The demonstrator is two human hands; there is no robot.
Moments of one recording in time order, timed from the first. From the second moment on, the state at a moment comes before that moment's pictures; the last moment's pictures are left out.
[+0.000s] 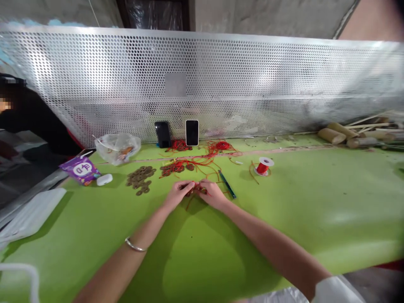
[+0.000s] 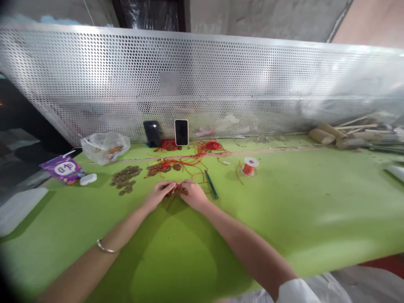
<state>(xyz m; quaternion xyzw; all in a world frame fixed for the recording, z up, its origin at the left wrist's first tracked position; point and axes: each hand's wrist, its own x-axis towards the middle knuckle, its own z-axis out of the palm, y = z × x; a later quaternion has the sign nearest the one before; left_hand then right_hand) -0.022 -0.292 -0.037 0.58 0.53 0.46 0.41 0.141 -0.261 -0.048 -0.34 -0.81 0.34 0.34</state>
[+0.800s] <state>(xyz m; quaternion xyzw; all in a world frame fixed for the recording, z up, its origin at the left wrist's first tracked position) -0.018 -0.304 -0.035 0.49 0.56 0.52 0.43 0.136 -0.285 -0.036 -0.22 -0.41 0.82 0.33</state>
